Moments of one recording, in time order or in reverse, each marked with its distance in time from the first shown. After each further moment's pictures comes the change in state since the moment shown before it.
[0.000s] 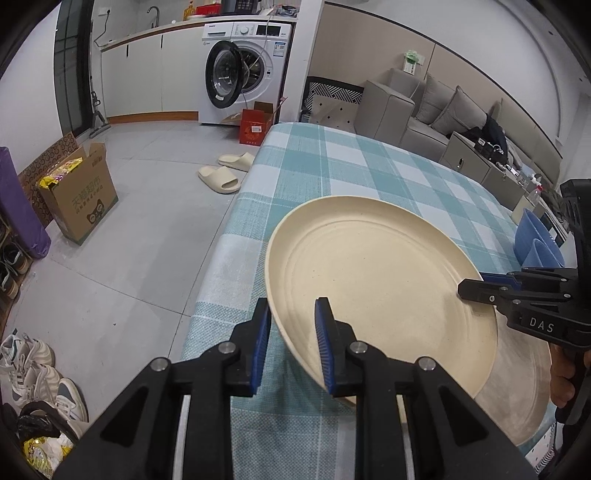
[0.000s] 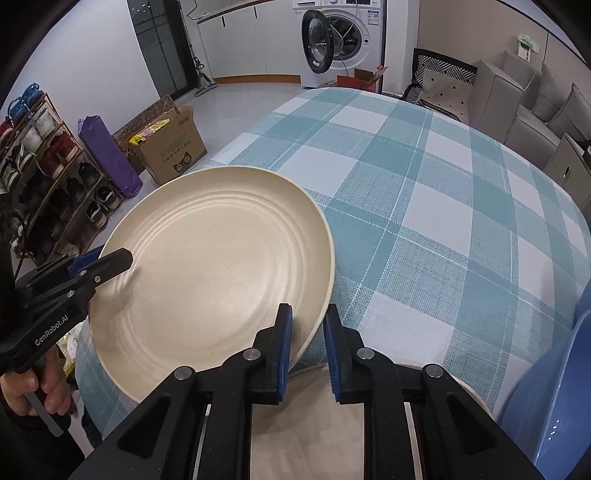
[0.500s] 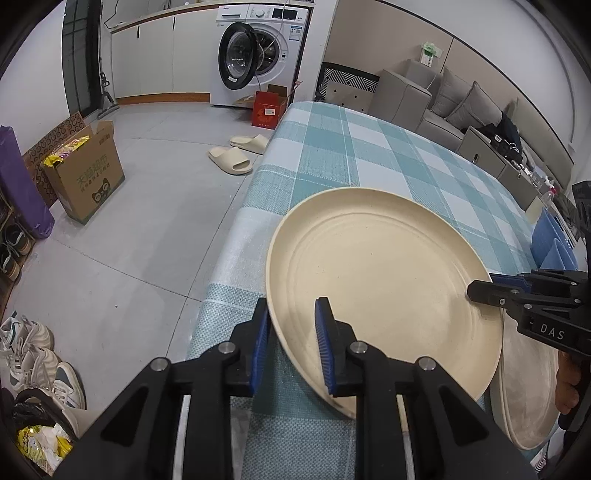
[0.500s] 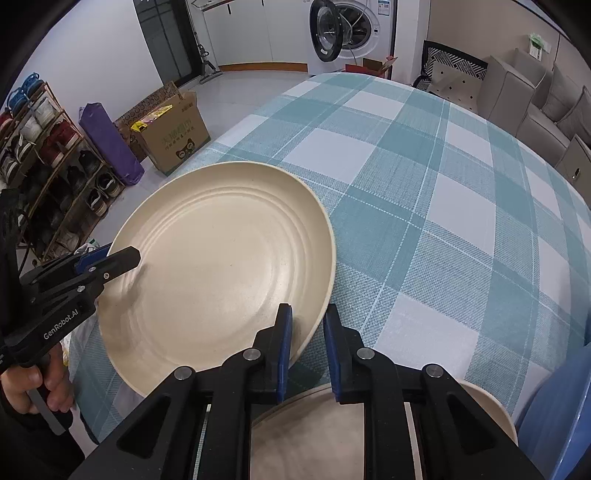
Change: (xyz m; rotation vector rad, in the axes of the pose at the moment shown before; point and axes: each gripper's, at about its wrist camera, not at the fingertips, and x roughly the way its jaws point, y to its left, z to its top) left arm 0.025 0.019 -0.009 -0.047 0.059 0.029; right arm 0.027 0.011 0.003 -0.024 0.047 0.006
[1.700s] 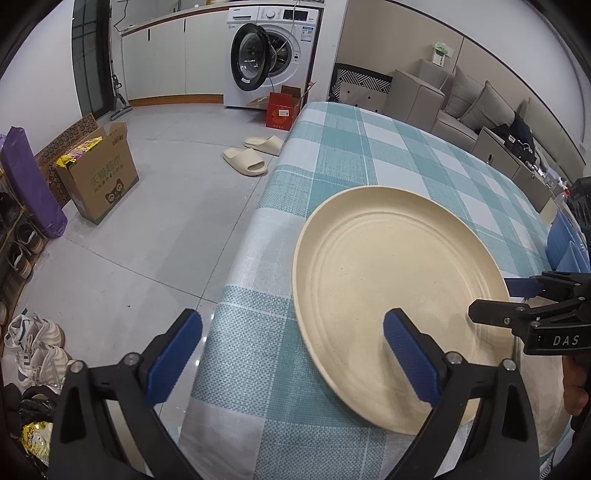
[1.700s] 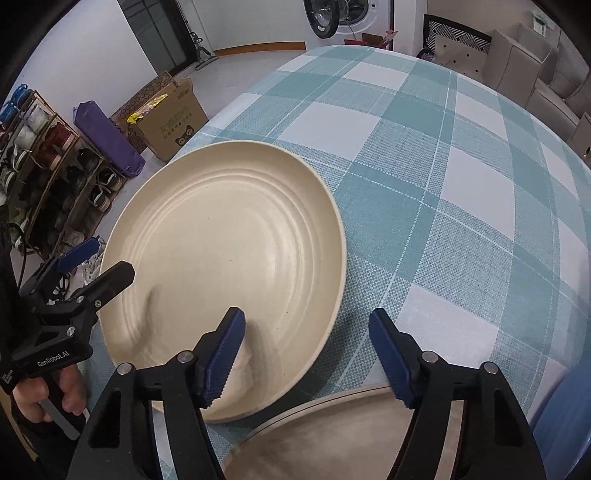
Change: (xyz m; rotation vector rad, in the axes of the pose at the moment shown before) left arm 0.005 0.005 -0.001 -0.009 -0.004 0.058; right arm 0.019 -0.003 0.007 0.046 0.097 0.043
